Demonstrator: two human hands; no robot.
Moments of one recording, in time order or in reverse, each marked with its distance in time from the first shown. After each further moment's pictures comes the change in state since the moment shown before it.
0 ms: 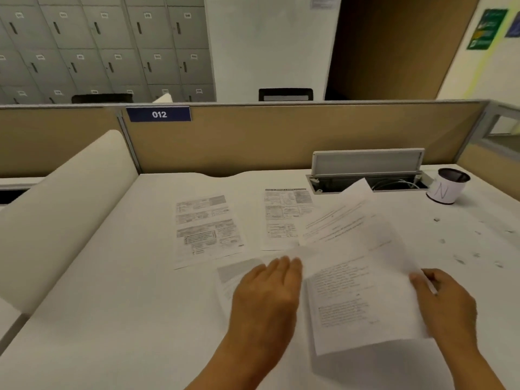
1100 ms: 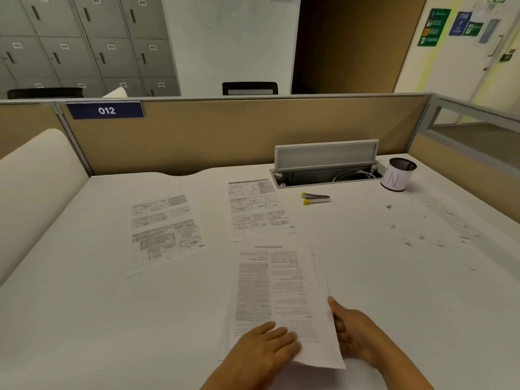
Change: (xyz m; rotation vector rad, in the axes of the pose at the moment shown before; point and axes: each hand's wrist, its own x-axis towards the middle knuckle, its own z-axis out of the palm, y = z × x) left_hand -0.078 0.024 0.112 -0.452 -0.507 0.609; right_hand -0.023 0.049 0.042 0.298 -0.776 0.645
